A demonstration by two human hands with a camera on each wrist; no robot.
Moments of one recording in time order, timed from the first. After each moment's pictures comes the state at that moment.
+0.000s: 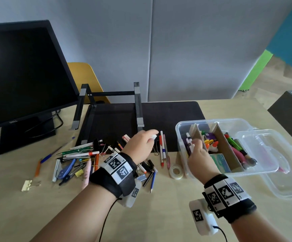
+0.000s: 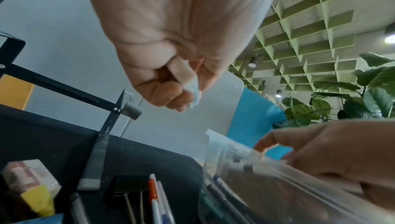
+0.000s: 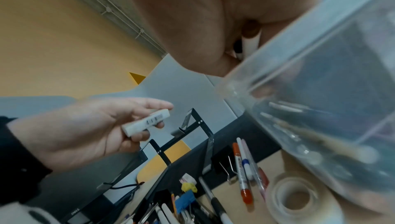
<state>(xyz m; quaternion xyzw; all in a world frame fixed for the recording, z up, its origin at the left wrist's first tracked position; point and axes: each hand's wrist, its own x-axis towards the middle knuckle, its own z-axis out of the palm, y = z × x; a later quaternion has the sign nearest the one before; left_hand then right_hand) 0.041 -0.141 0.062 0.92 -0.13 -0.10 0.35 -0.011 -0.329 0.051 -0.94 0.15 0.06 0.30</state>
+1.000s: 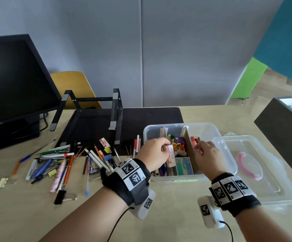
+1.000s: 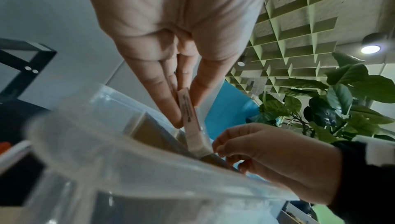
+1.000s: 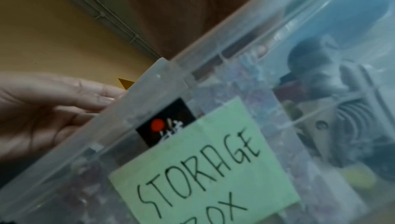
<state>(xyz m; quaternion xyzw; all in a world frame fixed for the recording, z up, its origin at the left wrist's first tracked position) 0.007 -0.294 0.070 0.92 -0.15 -0.06 0.37 -0.008 -0.481 0.044 -0.95 0.11 -0.04 0.28</state>
